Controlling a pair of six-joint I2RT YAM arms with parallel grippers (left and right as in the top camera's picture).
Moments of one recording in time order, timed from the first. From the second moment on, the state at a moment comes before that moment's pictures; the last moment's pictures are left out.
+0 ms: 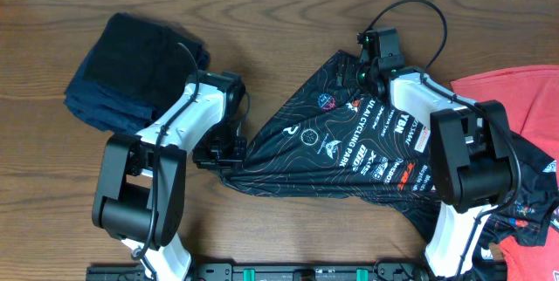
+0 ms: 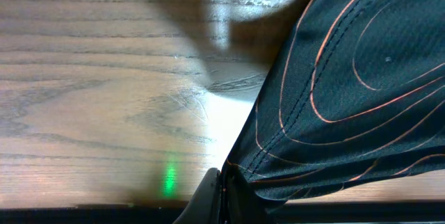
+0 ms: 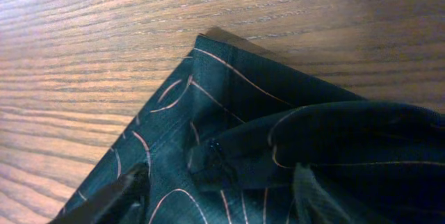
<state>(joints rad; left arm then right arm) -0.30 1.86 1.18 -1.27 0.11 -0.23 0.22 2.06 1.24 -0.12 -0.17 0.40</state>
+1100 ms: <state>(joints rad) -0.30 1.86 1.18 -1.26 0.07 -0.23 0.19 1.73 1.25 -0.18 -0.12 0.36</state>
